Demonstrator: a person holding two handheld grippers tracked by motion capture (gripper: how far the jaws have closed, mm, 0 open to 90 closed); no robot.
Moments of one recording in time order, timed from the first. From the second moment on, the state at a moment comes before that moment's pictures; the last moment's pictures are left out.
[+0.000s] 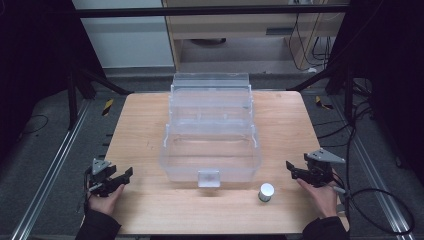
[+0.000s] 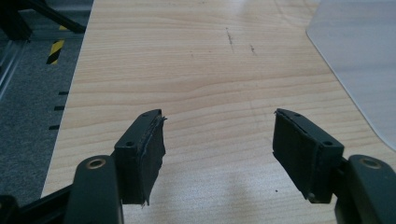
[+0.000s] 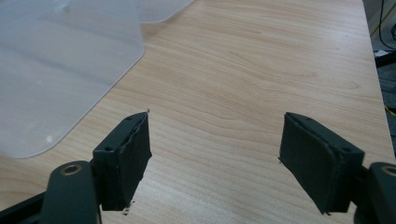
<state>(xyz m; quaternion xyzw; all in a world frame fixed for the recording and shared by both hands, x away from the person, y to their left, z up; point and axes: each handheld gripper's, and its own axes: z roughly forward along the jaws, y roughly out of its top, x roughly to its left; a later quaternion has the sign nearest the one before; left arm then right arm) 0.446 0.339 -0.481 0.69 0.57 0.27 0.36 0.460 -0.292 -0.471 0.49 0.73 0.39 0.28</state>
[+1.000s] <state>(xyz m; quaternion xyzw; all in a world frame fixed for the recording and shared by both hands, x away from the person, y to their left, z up) 0.446 0.335 -0.482 0.70 0.57 0.26 0.36 0.470 -0.251 -0.384 0.32 0.87 0.31 0.20</state>
